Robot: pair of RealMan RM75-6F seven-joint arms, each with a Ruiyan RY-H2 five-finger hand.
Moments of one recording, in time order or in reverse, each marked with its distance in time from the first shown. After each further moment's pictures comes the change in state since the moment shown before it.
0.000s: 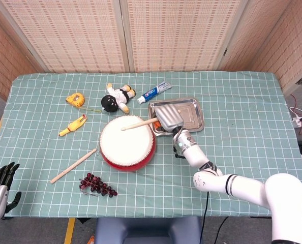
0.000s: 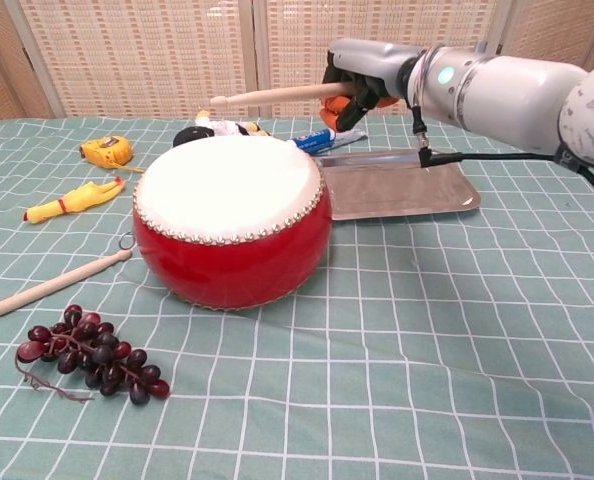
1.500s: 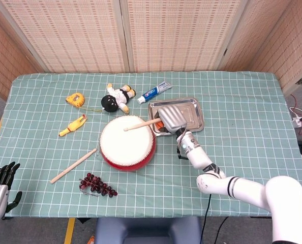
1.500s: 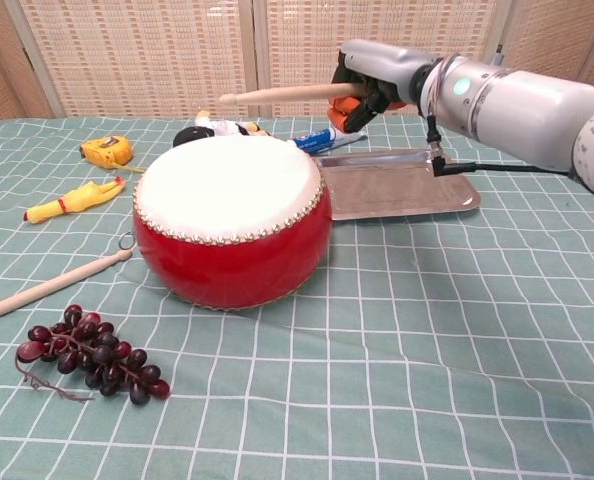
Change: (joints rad) left arm -0.003 -0.004 -0.001 0.004 -0.001 -0.004 0.000; right arm -0.039 -0.023 -0.022 0.041 -0.105 0.048 0.125
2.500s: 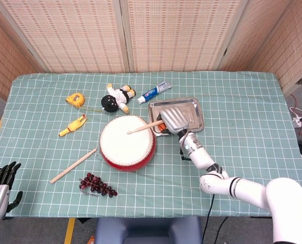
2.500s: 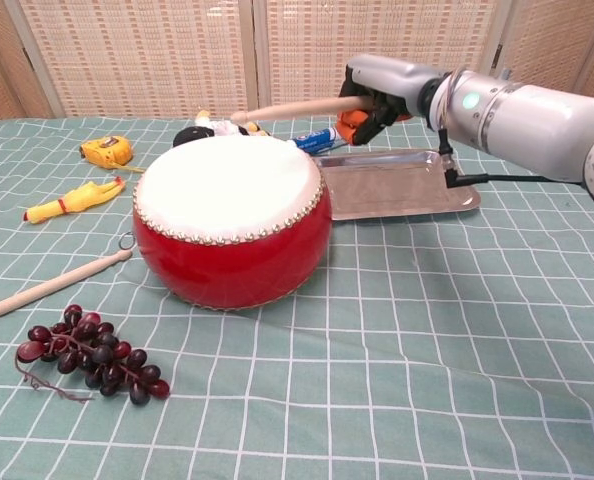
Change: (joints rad) left arm -0.002 0.002 0.000 -0.010 -0.006 -0.008 0.016; right arm -0.019 -0.012 -0.027 0.054 -0.063 -0.038 0.007
